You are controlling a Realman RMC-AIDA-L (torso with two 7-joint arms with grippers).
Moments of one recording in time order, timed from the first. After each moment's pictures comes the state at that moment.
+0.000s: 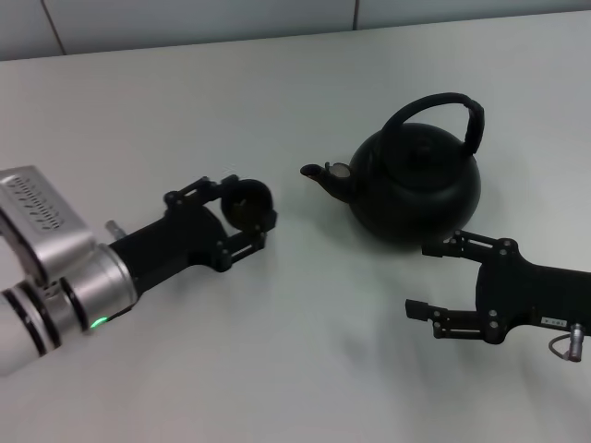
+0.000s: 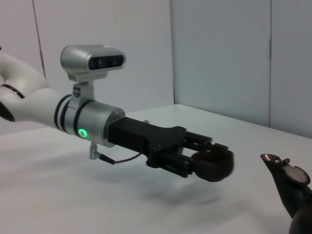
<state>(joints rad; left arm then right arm) -0.66 -2.08 0.38 -0.08 1.90 1.18 -0.51 0.26 2.08 -0.70 -0.54 -1.90 -1.62 0.87</state>
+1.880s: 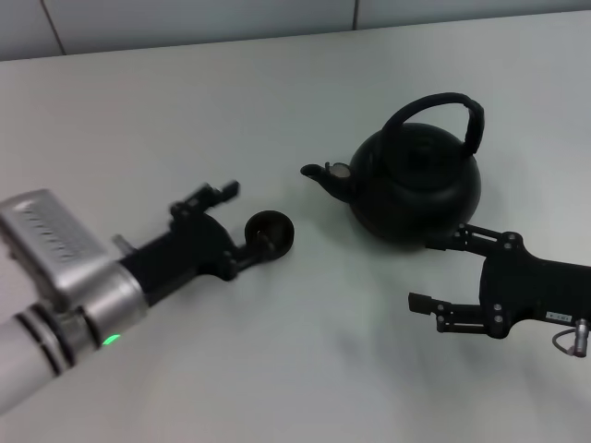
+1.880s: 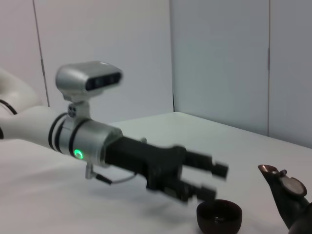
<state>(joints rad) -0.63 -2.07 0.25 -0.20 1.92 1.14 -0.32 0.26 2.08 -0.68 -0.55 -1.90 -1.65 0.87</state>
